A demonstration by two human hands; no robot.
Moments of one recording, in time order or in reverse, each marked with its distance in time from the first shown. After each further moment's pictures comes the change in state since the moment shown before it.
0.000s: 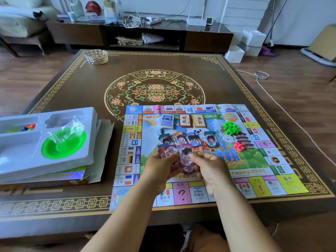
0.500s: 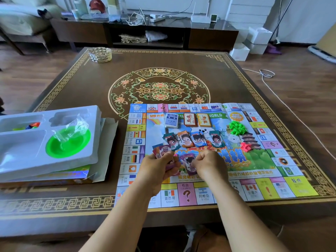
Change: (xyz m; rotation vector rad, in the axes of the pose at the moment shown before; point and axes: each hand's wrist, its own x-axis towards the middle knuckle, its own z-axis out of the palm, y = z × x) left_hand 0.001 0.005 -0.019 -0.031 0.045 -0.026; right_hand 0.029 0.008 0.015 -0.871 0.142 -0.159
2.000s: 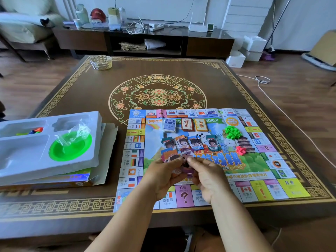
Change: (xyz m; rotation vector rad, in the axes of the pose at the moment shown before) left_hand -0.015 0.000 0.014 -0.043 -0.159 -0.057; right_hand -0.038 -0.003 -0.013 1.085 -0.227 0.211
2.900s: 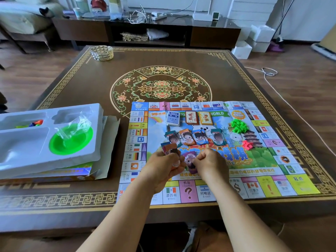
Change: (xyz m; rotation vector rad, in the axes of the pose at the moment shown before) left_hand 0.011 0.002 -0.012 0.109 0.072 0.000; right_hand 0.038 0.009 -0.001 -1.075 0.253 -0.287
